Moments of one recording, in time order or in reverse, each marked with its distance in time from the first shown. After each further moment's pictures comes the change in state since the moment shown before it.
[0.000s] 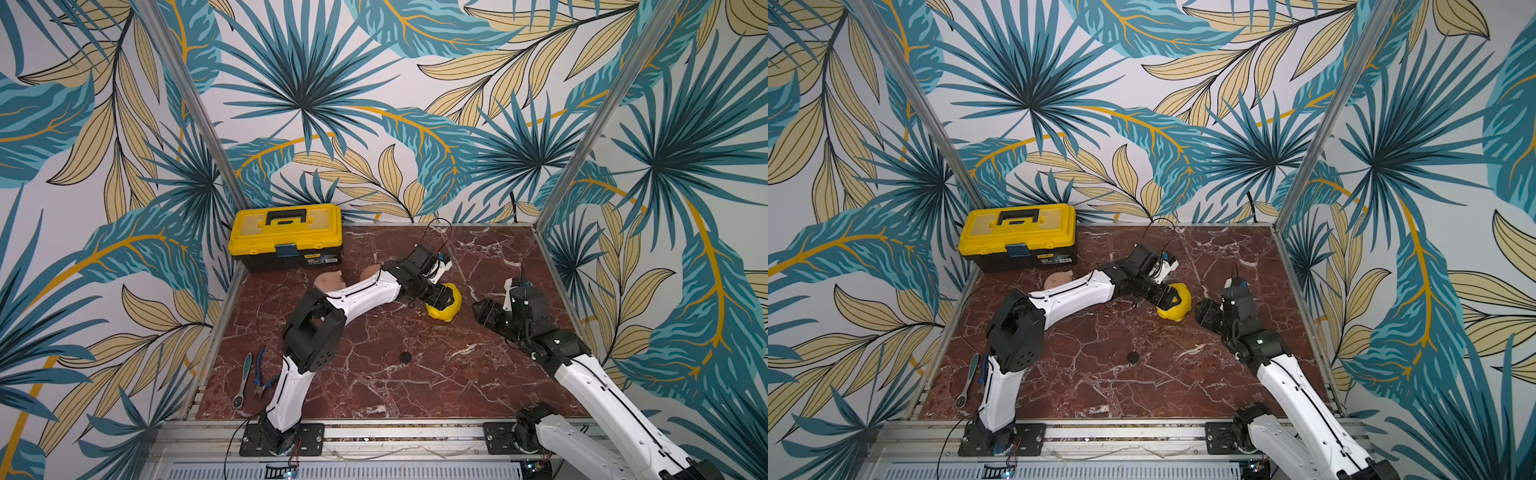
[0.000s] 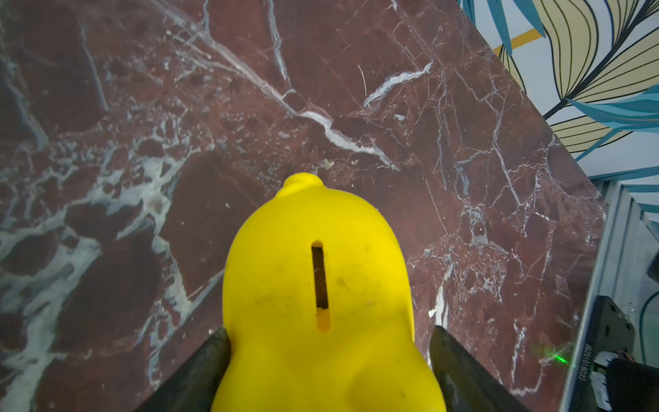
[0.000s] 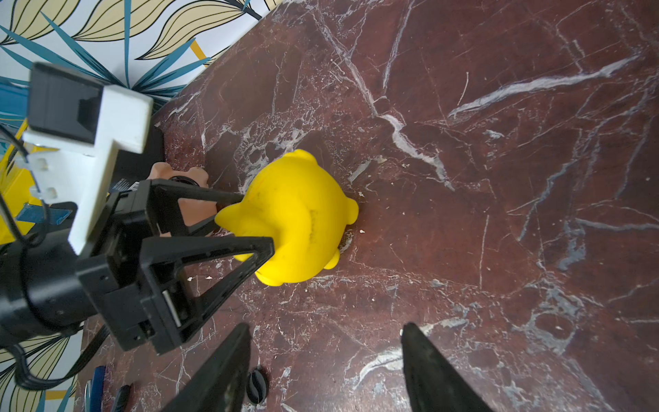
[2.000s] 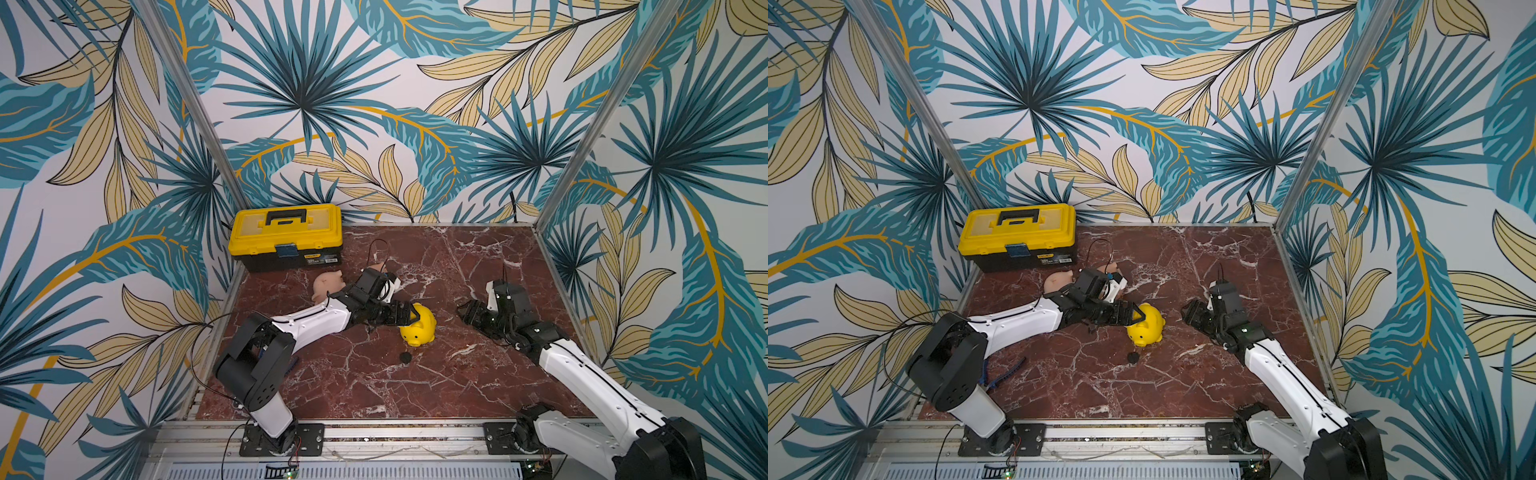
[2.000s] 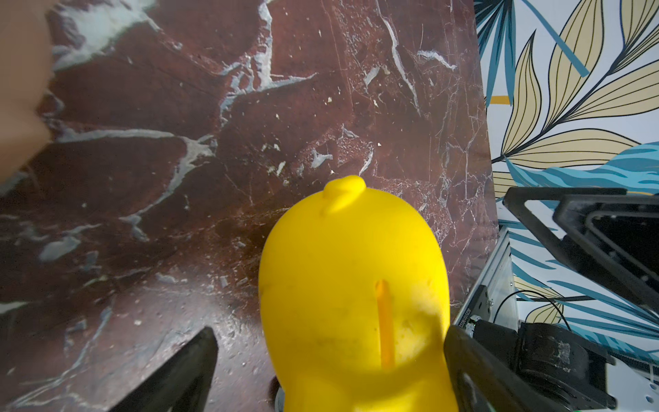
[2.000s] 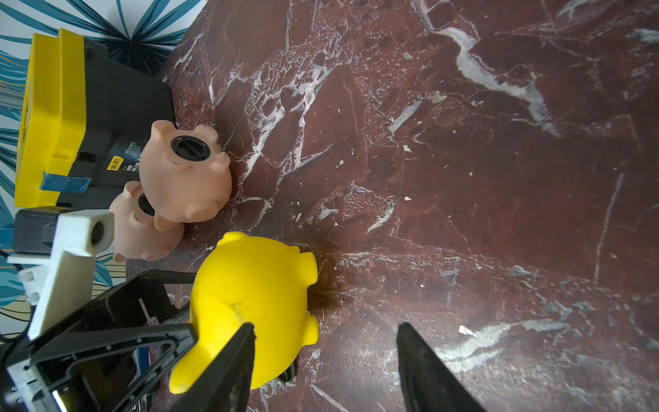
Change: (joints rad) left arm 0.142 -0.410 -0.657 0.264 0.162 -0.380; right arm 0.023 0.160 -0.037 0.132 -0.158 0.076
